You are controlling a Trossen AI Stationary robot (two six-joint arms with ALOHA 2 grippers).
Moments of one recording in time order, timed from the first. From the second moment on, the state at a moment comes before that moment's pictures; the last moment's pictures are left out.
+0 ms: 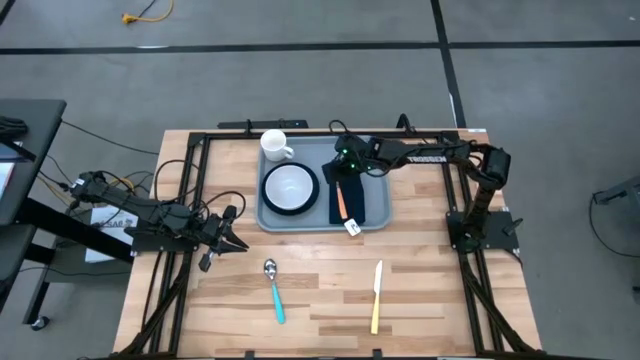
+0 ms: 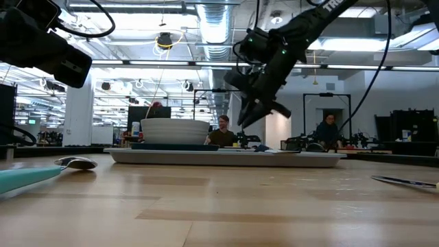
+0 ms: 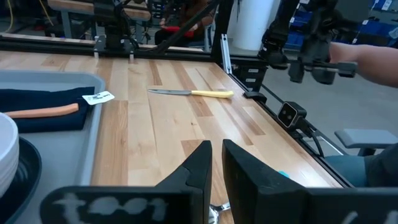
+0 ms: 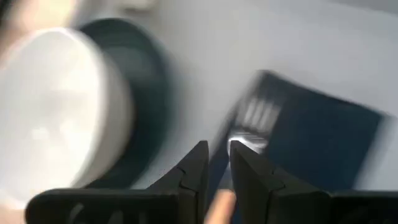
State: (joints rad) left arm -0.36 0.25 0.06 0.06 -0.03 -0.17; right arm -0.39 1.80 1.22 -0.38 0.03 0.67
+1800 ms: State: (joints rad) left arm -0.36 0.25 0.06 0.06 -0.03 -0.17; right arm -0.31 1.82 1.23 -0.48 0.10 0.68
